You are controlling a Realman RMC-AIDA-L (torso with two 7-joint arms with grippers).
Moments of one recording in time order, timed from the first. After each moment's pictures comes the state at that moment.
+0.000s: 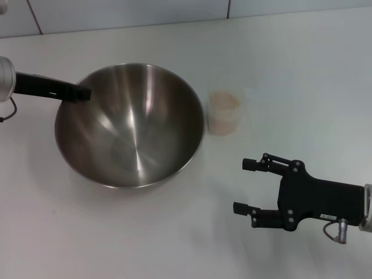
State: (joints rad) left arm -0.78 -2.02 0.88 0.78 2.42 1.23 -2.21; right arm 0.27 2.05 -0.99 -0.36 -1.59 -1.61 0.70
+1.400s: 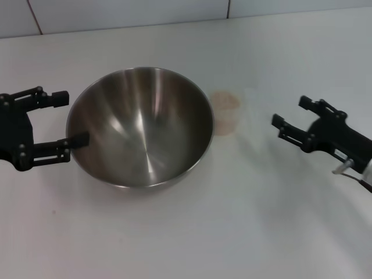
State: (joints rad) left arm -0.31 -2.06 0.84 1.09 1.80 1.72 -1.38; right arm 0.34 2.09 -0.51 -0.20 -1.57 -1.28 0.67
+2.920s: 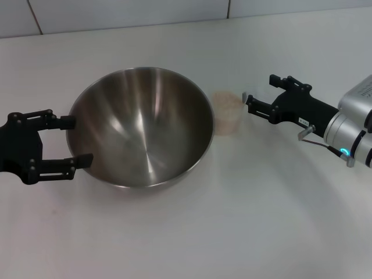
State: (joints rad) left arm -0.37 -2.06 0.84 1.08 1.98 1.72 -1.44; right arm 0.53 2.09 -0.51 -0.14 -1.57 -1.04 0.66
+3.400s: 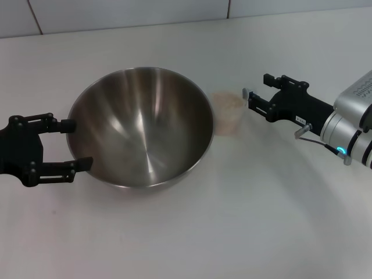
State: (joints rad) left arm -0.37 -2.06 0.84 1.08 2.00 1.72 -1.44; right arm 0.55 2.09 -0.51 -0.12 -1.54 -1.04 0.61
